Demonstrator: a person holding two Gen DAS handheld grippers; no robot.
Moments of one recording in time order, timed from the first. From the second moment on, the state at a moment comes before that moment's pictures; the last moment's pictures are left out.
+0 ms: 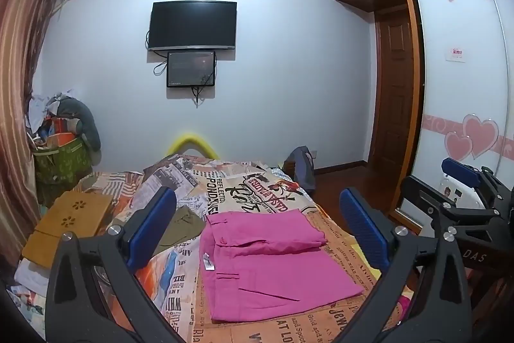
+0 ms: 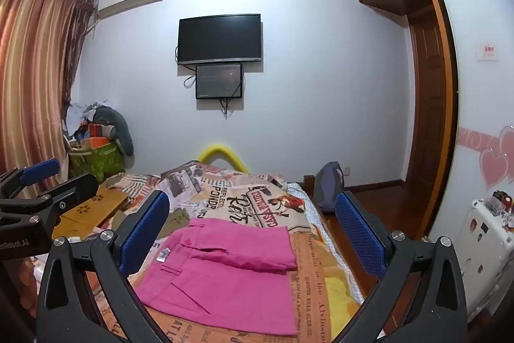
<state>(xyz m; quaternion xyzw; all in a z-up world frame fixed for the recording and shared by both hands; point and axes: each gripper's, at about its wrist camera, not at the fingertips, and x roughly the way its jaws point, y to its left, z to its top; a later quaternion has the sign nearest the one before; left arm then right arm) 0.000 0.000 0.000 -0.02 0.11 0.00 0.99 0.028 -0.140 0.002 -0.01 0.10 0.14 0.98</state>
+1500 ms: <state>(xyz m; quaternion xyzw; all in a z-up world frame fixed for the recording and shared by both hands) 0.003 -0.007 0.001 0.01 0.11 0.01 0.99 0.033 -0.142 -0.006 -0.01 0.11 0.14 0.98</state>
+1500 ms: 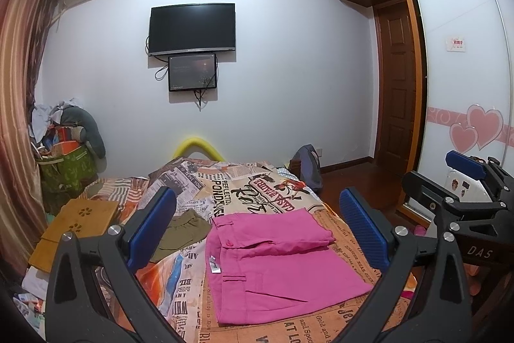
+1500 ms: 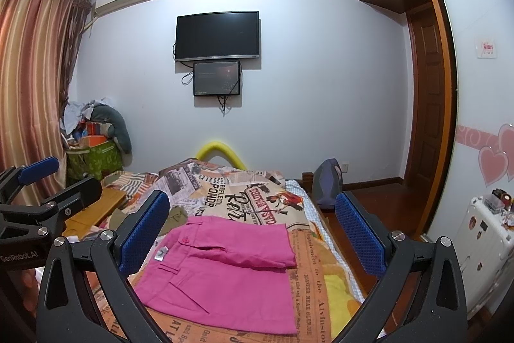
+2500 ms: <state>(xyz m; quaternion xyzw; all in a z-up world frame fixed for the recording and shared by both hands) 0.004 -0.008 0.000 0.01 0.11 0.02 0.99 0.031 -0.139 -0.005 -0.01 0.11 0.14 0.98</state>
